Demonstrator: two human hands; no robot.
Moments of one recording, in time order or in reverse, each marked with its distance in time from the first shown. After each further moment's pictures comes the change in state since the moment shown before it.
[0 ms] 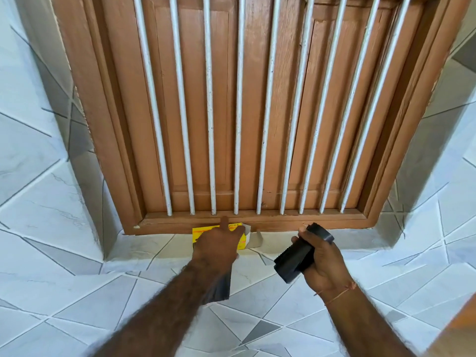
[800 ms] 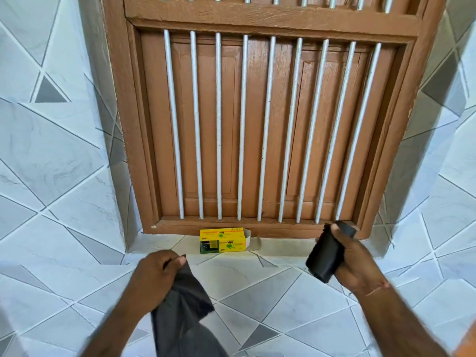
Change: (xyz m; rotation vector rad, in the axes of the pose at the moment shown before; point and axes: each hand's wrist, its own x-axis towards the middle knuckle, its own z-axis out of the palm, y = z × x) left_hand -0.150 -0.054 -0.037 -0.695 0.295 -0.392; right_hand -0.024 -0.071 -0.046 -0.083 -0.130 0.004
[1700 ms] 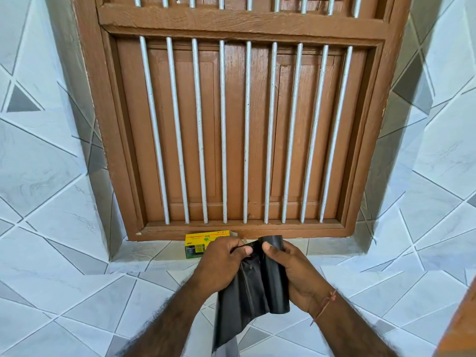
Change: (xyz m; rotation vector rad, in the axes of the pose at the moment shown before) left_hand 0.013 0.119 0.080 -0.248 -0.236 0.230; right_hand -0.057 0.035 0.053 -0.284 -0.343 0.059
